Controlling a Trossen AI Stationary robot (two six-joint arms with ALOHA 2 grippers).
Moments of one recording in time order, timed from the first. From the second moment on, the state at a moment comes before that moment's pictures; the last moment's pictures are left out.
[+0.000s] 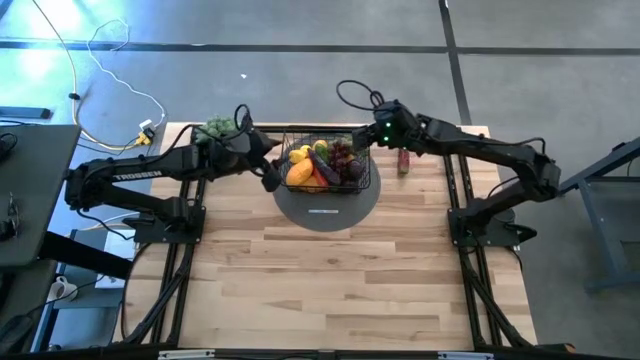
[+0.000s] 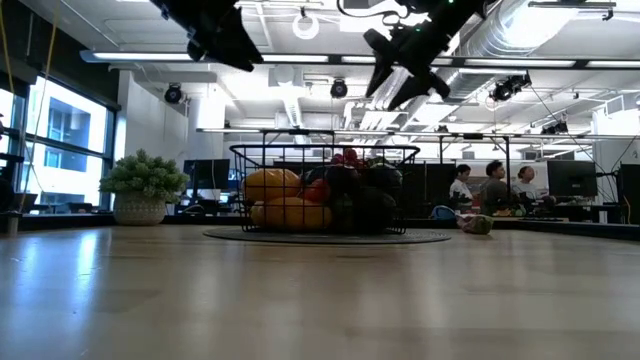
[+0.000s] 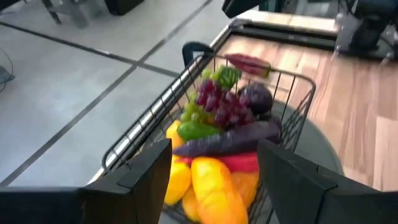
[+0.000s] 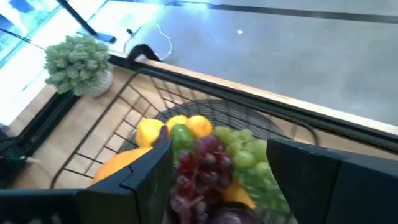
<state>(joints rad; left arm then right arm) 0.35 1.09 0.96 -0.38 -0.32 -0.03 -0.41 1.44 1.24 -0.46 0.27 0.62</state>
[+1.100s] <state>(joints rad) 0.47 1.22 0.96 -0.16 -0.32 -0.02 -0.87 1.44 1.24 -1.01 0.16 0.59</state>
